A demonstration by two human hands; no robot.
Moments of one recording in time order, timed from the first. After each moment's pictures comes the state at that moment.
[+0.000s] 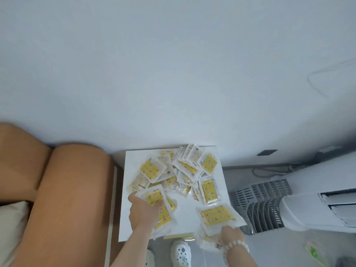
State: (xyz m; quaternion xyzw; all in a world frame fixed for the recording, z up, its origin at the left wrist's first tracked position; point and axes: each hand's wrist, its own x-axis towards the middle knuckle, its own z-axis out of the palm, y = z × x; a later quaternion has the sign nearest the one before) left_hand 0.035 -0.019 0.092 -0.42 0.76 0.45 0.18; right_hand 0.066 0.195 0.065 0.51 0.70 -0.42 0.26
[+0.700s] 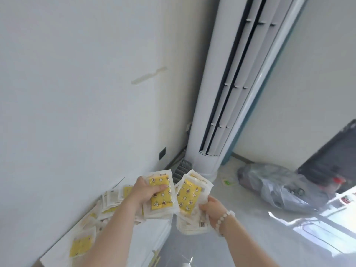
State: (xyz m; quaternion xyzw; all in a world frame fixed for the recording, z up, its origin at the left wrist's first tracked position) left_hand 0.020 0.110 0.256 0.14 0.74 0.48 0.46; right_hand 0.220 0.232 0.224 0.51 0.49 -0.71 -0.05
